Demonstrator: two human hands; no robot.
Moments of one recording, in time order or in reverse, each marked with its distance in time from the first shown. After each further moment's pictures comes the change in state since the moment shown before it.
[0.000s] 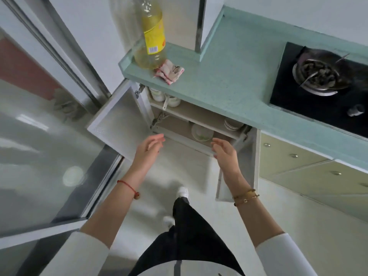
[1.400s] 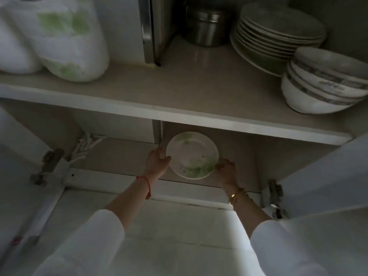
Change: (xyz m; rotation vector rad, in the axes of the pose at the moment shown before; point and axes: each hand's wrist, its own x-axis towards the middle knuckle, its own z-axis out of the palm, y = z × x) left_hand 0.710 -0.481 0.283 0.491 -0.217 0.166; right_hand 0.674 0.502 0.155 -0.412 0.384 0.010
